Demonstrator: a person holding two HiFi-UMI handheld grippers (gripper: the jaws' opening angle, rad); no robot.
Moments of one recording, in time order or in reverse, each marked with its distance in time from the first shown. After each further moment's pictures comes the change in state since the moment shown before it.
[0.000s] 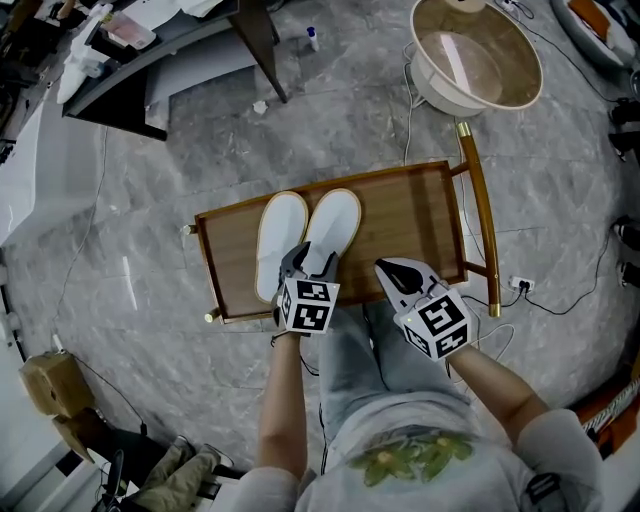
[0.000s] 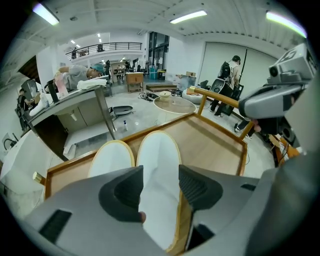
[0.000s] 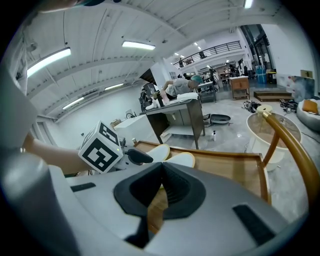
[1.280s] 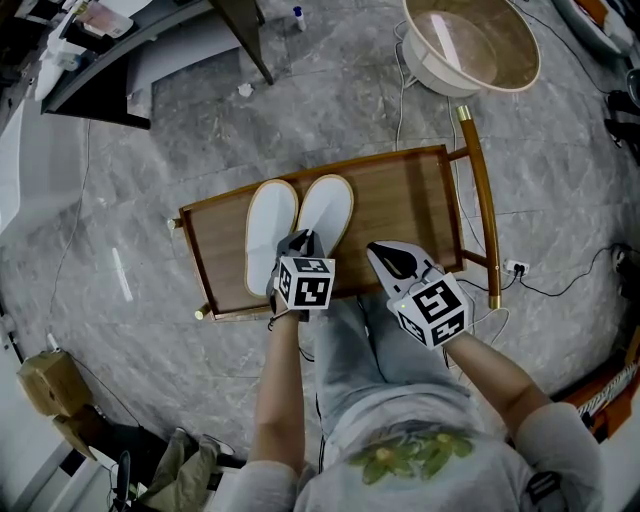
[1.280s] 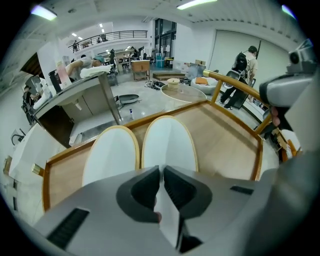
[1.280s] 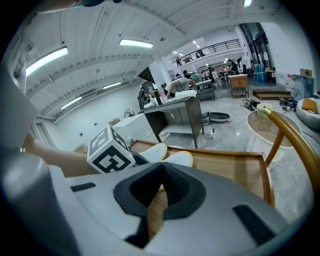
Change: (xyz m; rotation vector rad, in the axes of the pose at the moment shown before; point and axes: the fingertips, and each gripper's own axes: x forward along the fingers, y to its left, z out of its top) left arm 0.032 0.018 -0.019 -0.048 0.131 0.071; right arm 0.017 -0.009 0.000 0.013 0.016 -0.009
